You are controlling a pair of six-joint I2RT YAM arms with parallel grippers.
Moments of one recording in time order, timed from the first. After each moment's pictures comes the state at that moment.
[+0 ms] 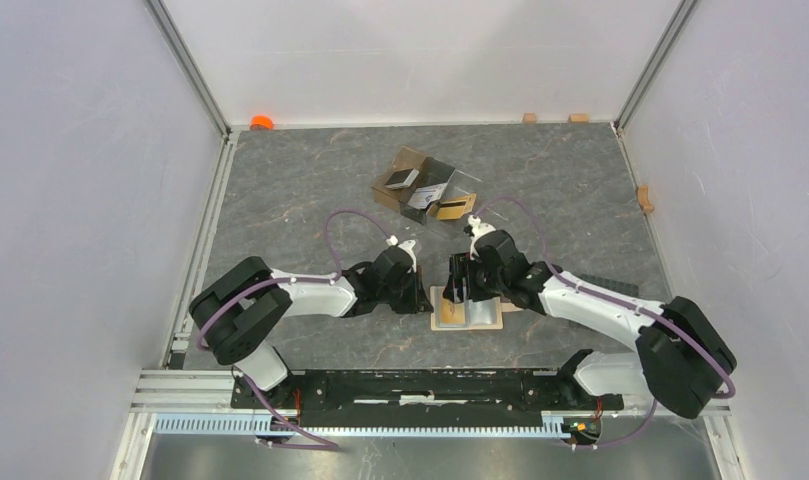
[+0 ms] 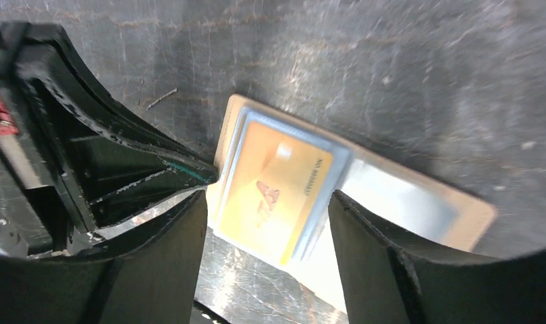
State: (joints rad) left arm -0.89 1.62 0.66 0.16 0.16 -0.83; right arm 0.71 1.29 0.59 -0.15 -0.10 0.54
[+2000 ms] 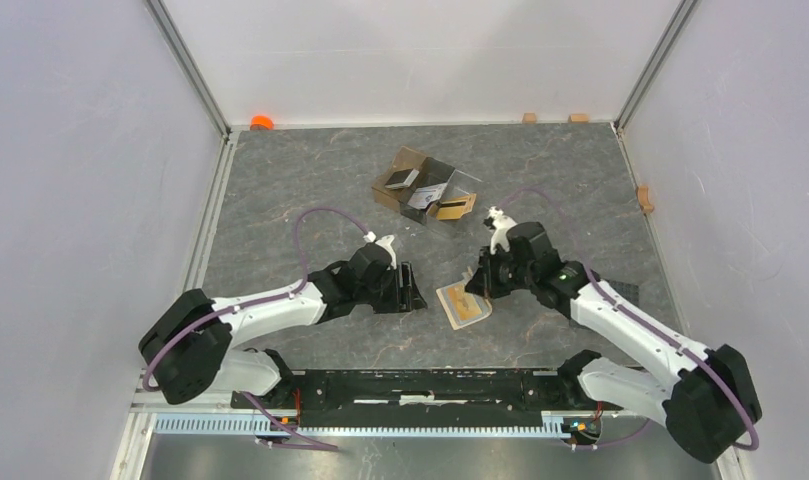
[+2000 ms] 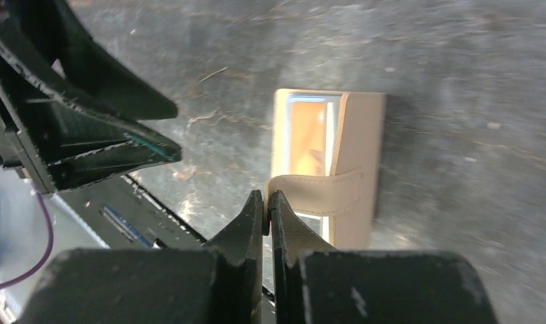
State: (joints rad) left arm -0.86 1.33 0.62 -0.08 0.13 -0.83; right arm 0.53 1.03 0.64 -0.39 -0.29 0.41
